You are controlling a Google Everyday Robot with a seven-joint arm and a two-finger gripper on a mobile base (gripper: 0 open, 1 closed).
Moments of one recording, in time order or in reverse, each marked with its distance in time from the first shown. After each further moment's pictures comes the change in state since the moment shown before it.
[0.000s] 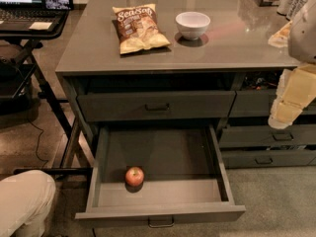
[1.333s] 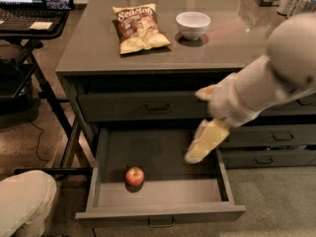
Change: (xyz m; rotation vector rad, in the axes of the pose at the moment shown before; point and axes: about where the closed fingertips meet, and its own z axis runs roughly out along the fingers) arm -0.091 0.049 0.152 -0.156 -0.371 0.027
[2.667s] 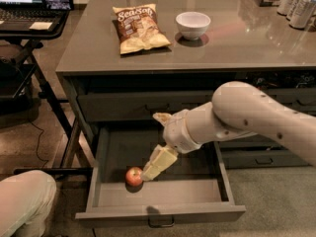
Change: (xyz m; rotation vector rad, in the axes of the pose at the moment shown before) arm -0.048 0.034 0.131 -0.097 -0.285 -0.035
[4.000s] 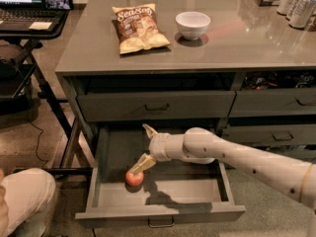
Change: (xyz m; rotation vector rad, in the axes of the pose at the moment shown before) arm 0.110 -0.106 0.183 0.166 -0.205 -0.097
